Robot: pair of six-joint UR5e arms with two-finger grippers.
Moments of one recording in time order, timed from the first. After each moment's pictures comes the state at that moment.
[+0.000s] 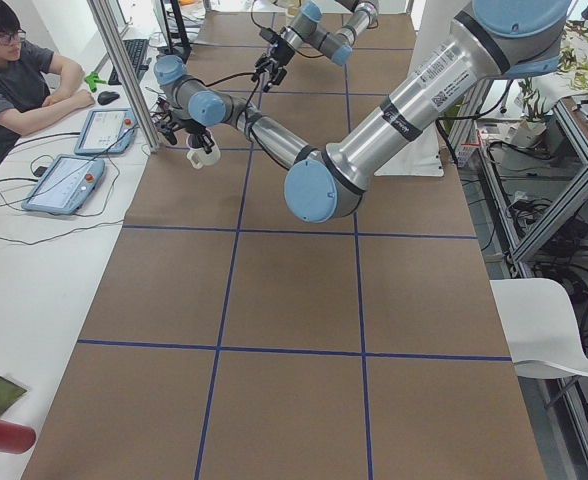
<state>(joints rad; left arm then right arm) -1.06 -2.44 -1.25 -1.63 -2.46 -1.45 0.55 -1.06 1.77 -0.80 1.40 0.66</state>
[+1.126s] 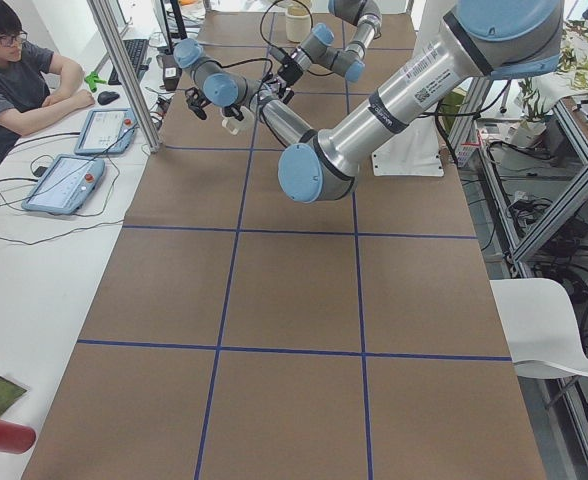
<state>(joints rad) -0.96 -2.53 -1.24 -1.64 -2.67 -1.51 0.46 -0.96 1.67 -0.79 1.26 0.59</state>
